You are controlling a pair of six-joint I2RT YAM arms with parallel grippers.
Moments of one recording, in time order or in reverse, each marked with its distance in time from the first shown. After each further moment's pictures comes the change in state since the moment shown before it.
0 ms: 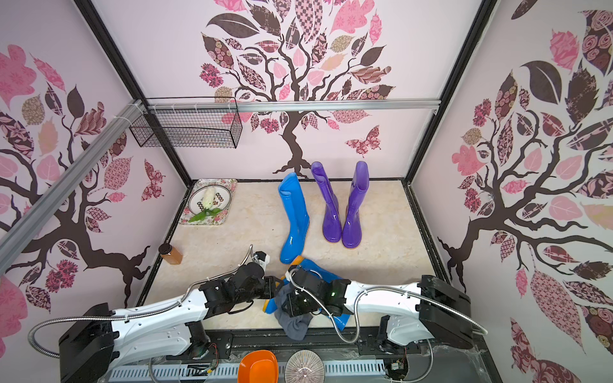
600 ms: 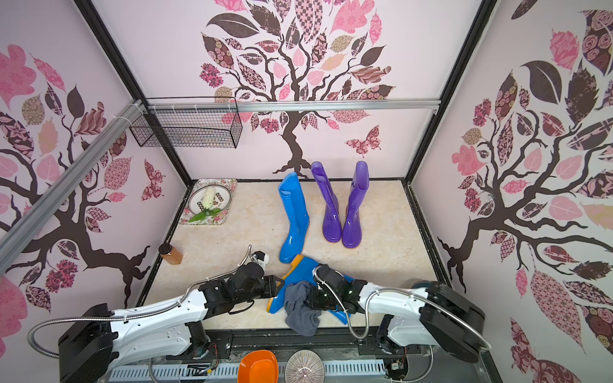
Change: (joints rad) left arm 0.000 -0.016 0.000 0.011 0.001 -0.054; right arm -0.237 -0.200 -0.230 -0.082 0.053 0.084
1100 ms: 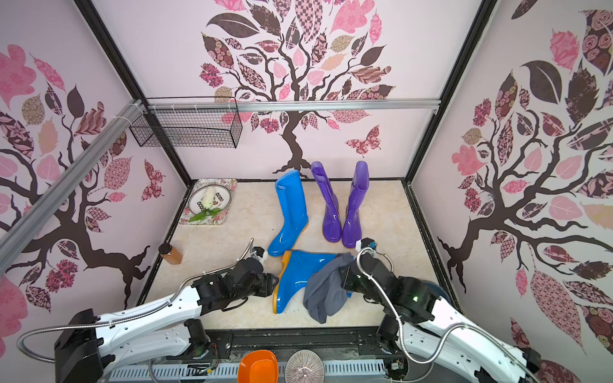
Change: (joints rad) left arm -0.011 -0.035 0.158 -0.303 -0.105 0.237; right arm -0.026 -0.488 0.529 -0.805 0.460 -0.047
